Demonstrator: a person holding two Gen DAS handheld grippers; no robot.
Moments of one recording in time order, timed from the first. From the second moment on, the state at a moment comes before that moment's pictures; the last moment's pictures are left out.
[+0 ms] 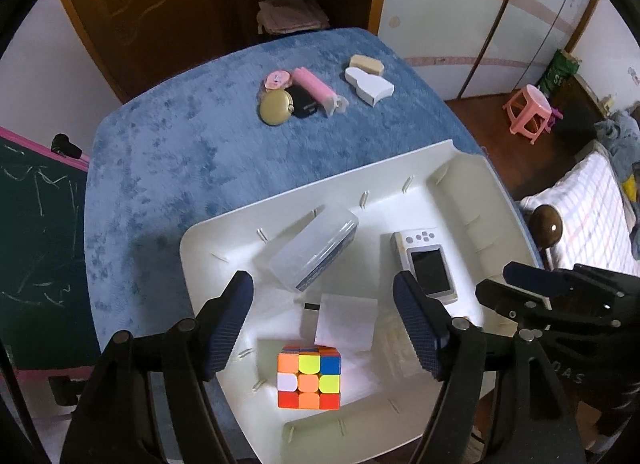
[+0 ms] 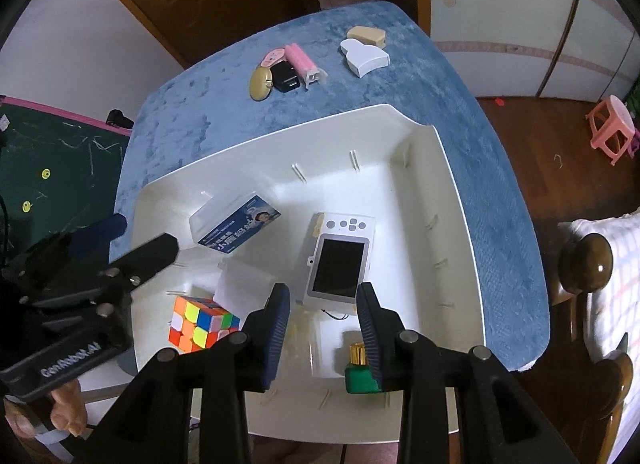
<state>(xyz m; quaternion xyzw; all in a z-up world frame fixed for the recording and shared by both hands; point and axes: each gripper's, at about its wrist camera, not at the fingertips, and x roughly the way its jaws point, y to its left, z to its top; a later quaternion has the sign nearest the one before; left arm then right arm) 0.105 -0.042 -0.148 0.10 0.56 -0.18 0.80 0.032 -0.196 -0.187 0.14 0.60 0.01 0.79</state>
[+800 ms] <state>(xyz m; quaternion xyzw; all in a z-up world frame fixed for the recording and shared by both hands) 0.145 -0.041 -0.078 0.07 0.51 -0.17 0.84 0.058 -0.205 -0.136 0.12 0.55 0.04 0.83</state>
